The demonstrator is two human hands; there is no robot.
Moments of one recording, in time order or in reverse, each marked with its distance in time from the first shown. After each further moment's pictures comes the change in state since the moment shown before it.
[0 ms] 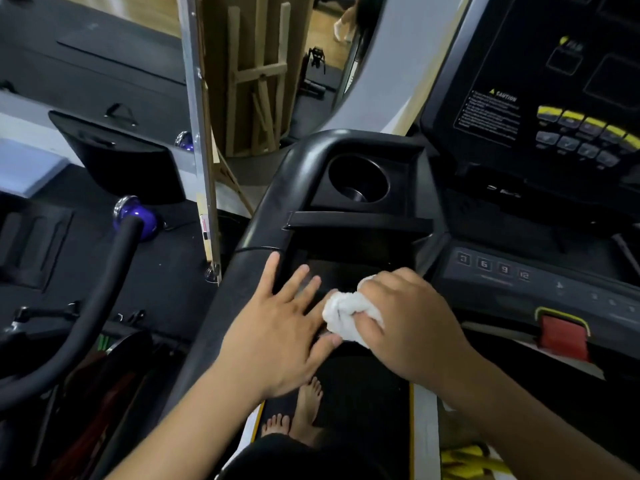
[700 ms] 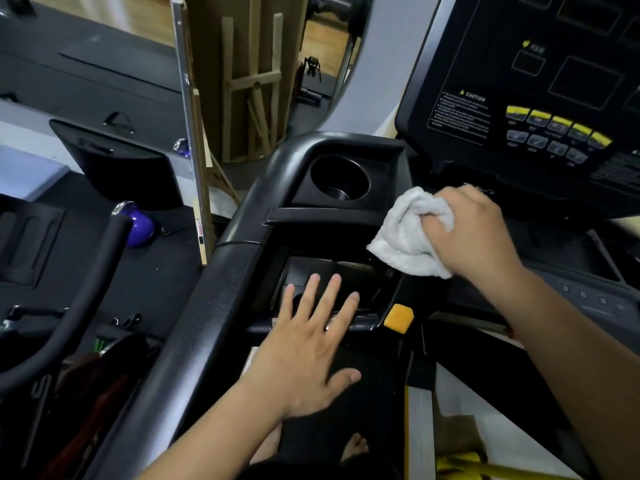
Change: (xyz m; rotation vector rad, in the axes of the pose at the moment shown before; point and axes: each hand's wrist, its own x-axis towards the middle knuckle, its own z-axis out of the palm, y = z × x) left_hand 0.005 0.059 0.005 -0.134 -0.055 -0.010; right_hand 0.041 0.113 -0.043 0.085 0.309 0.327
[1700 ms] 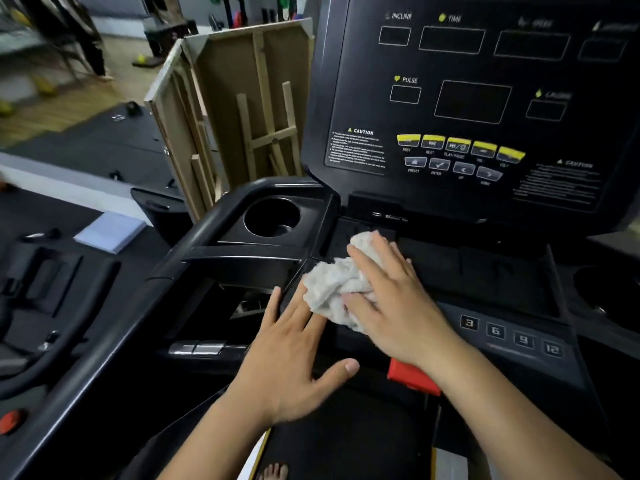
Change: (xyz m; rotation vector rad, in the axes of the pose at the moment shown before) left_hand 0.104 0.131 -0.032 -0.081 0.241 -0.193; right_hand -0.043 0.104 -0.037 0.298 -0.439 -0.175
